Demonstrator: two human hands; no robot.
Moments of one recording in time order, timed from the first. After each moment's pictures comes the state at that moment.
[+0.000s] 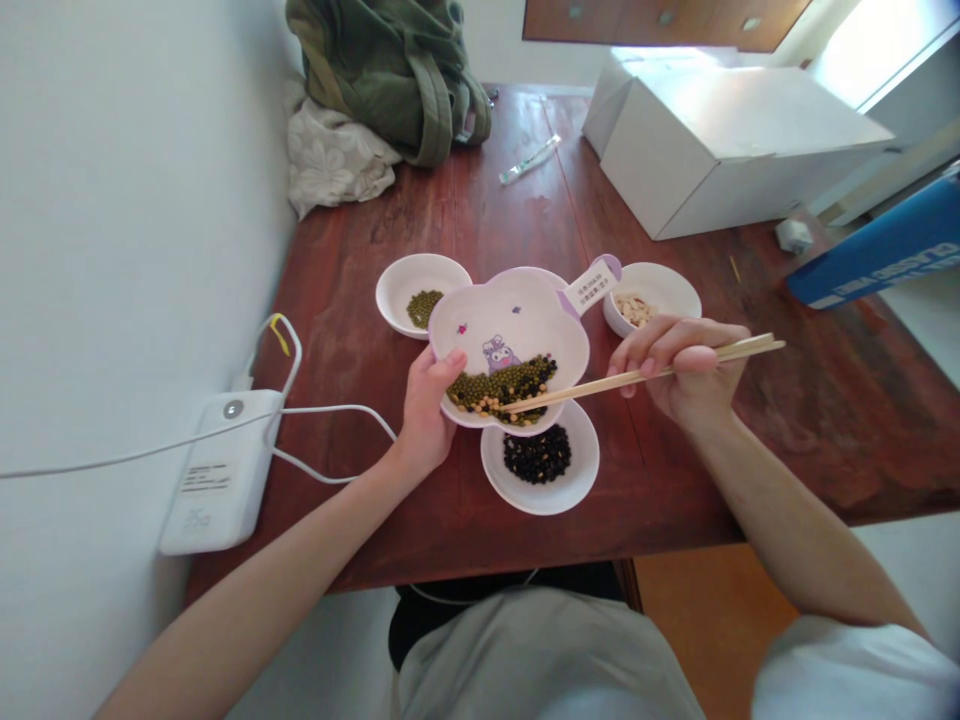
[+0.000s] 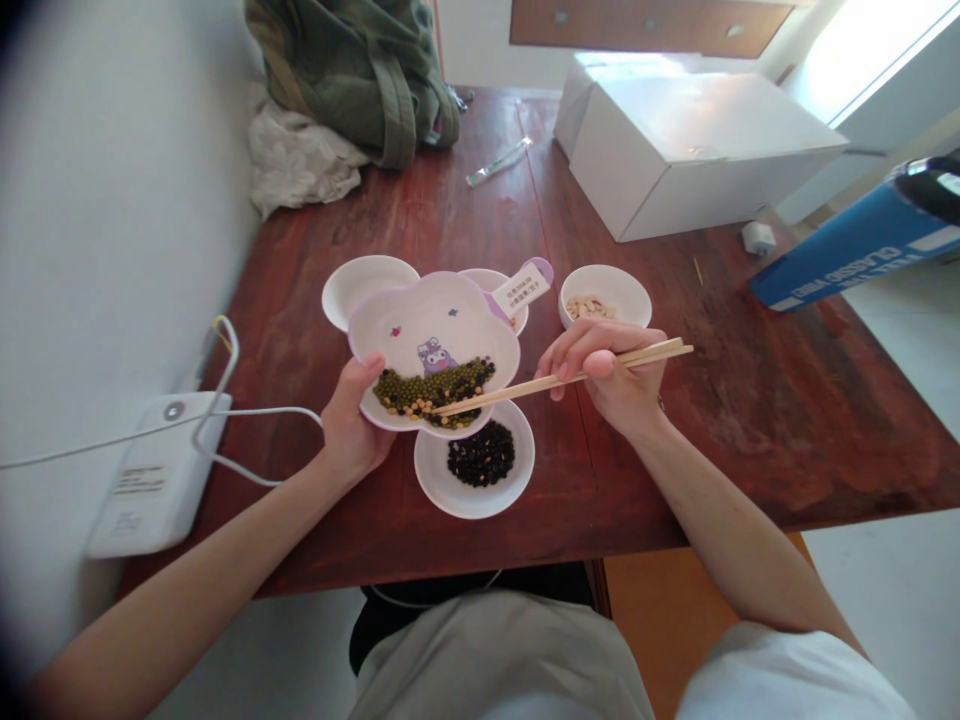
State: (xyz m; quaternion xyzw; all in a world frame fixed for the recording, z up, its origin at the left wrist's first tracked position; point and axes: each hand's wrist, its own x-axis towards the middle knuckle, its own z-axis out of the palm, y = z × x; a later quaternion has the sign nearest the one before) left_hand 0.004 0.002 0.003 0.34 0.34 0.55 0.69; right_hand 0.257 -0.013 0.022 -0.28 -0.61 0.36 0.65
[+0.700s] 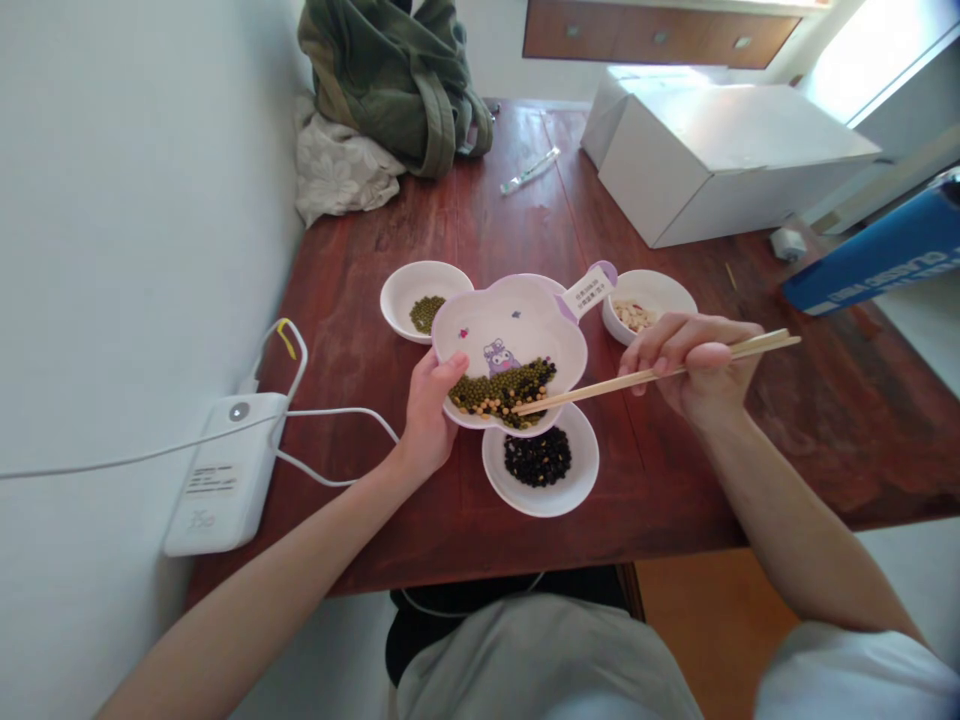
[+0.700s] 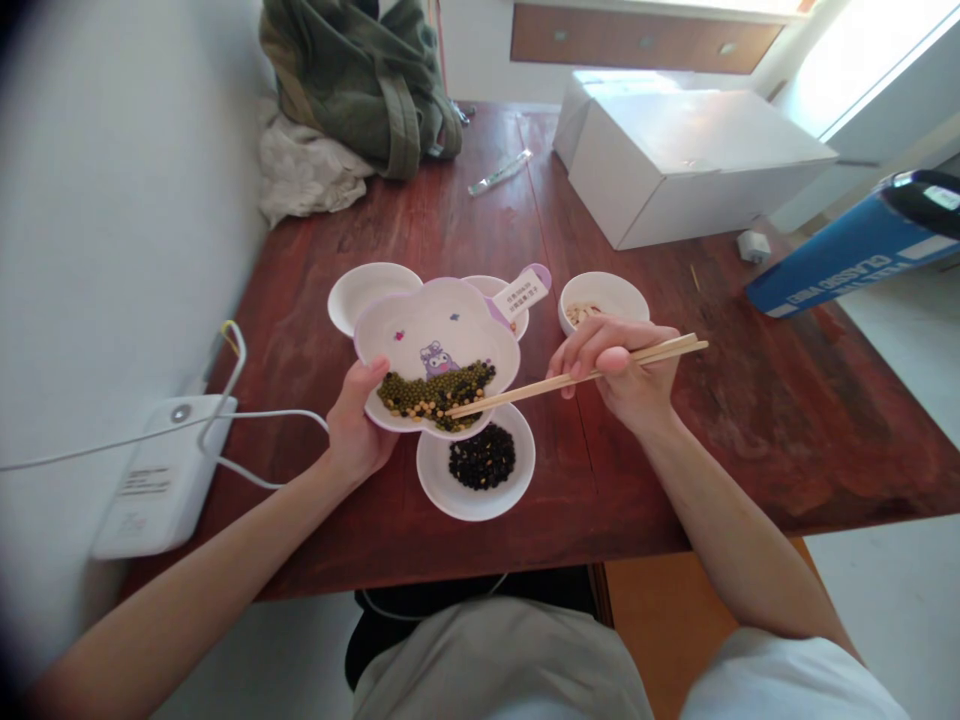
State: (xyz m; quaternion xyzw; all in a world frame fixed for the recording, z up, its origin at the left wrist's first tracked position) left_hand 0.004 0.003 0.002 0.35 0.31 0.56 0.69; right_hand 0.267 -0.010 0.026 -0.27 -0.62 0.34 0.65
